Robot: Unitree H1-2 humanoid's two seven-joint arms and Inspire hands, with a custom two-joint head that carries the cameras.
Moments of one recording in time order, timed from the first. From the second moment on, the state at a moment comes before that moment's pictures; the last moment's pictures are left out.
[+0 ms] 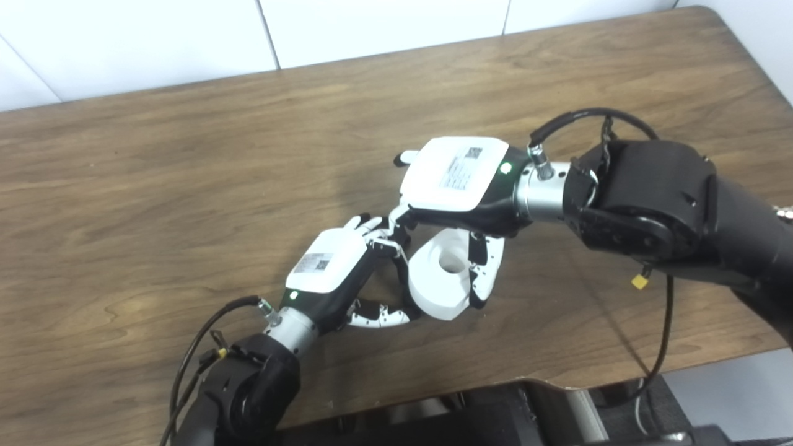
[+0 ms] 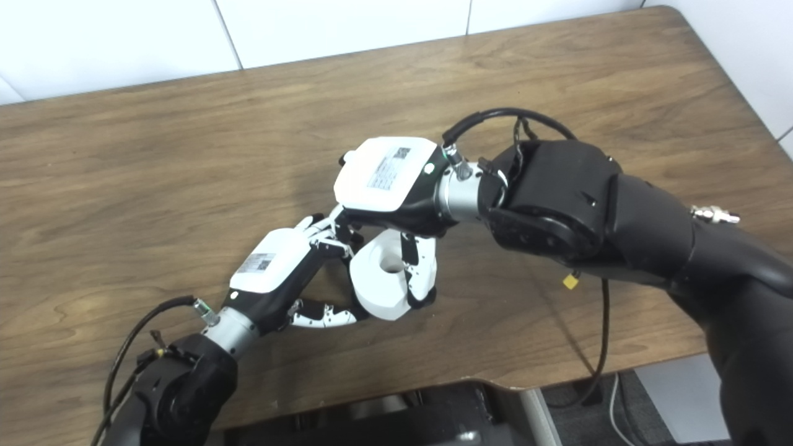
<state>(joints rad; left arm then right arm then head) -0.02 0.22 -0.55 -0.36 0.83 0.14 -0.40 -0.62 -0.63 0.67 -0.83 -0.85 0.38 1.17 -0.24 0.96</state>
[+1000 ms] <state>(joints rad) -0.04 0.22 -0.56 -0.35 0.83 0.14 -0.40 -0.93 -0.77 0.75 -0.77 -0.47 0.41 1.17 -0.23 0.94</state>
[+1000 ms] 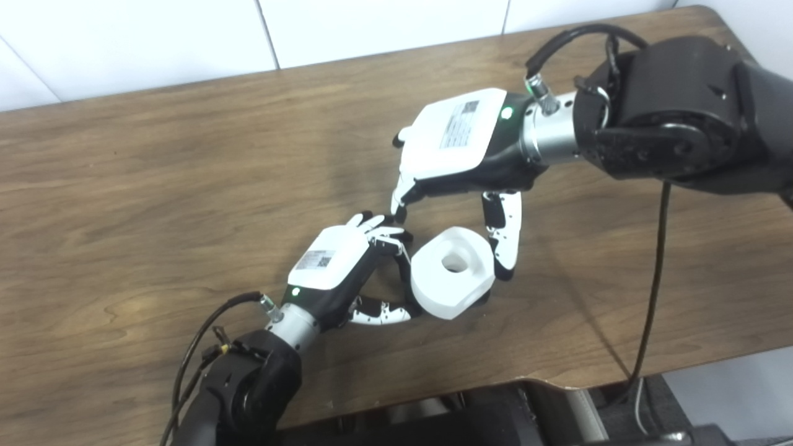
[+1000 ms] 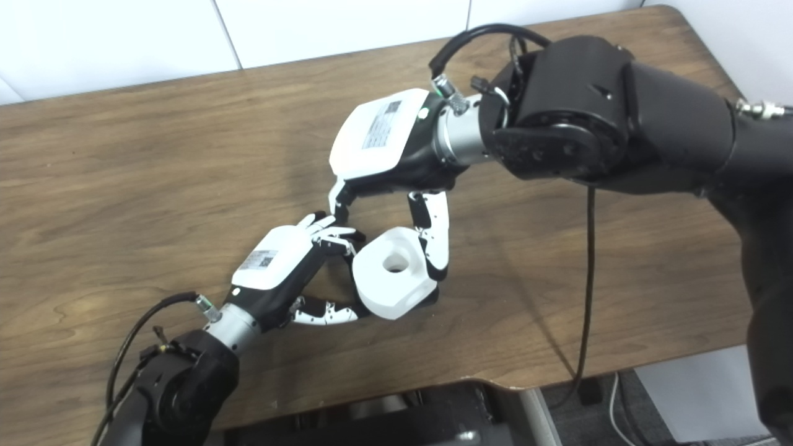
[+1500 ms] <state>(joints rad) -0.05 0.22 -0.56 -0.34 0.83 0.14 -0.40 -1.00 -0.78 0.71 -0.72 -0.46 0.41 1.17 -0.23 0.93</state>
